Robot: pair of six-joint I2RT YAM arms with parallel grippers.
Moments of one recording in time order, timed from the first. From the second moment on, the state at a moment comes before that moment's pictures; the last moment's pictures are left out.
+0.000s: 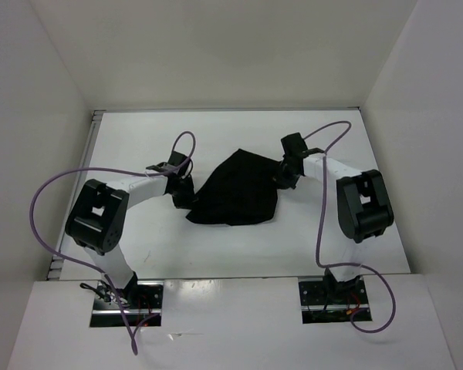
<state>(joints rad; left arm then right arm) -0.38 1.74 1.02 -0.44 0.12 -0.64 0.28 1.81 1.16 -0.49 0.00 0.81</state>
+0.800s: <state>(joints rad) -0.38 1.52 0.94 -0.37 0.32 -0.72 0.28 1.14 1.30 -0.68 -0.45 0.54</state>
